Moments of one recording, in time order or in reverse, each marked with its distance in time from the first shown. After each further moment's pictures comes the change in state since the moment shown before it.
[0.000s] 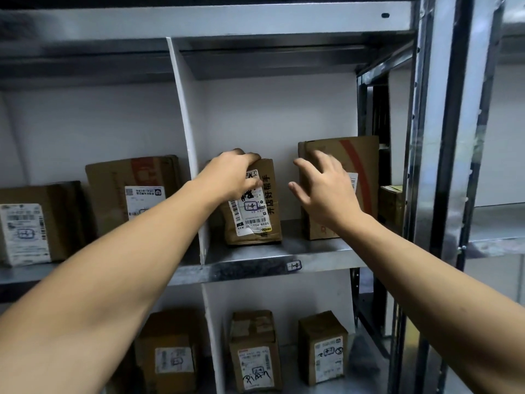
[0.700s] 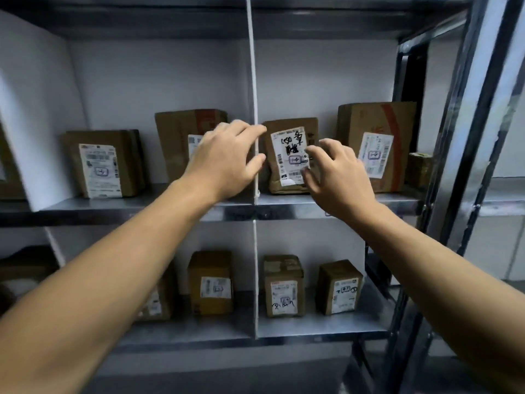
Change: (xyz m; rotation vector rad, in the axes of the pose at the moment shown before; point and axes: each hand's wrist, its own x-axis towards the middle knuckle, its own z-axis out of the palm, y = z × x) left_hand -0.171 -0.034 -0.053 -0.026 0.270 0.071; right_hand -0.079 -0.112 -0.026 -0.009 -0.031 -0.061
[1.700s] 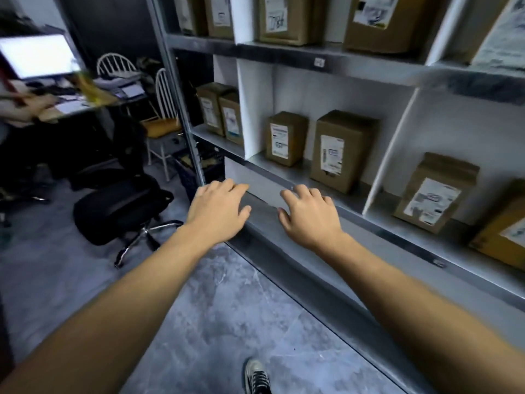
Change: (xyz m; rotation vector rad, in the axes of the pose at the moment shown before) left_hand -0.548 -0.299 -0.187 0.479 -0.598 -0.844; right_hand -0.199 -0.593 0.200 0.398 -0.674 -0.566
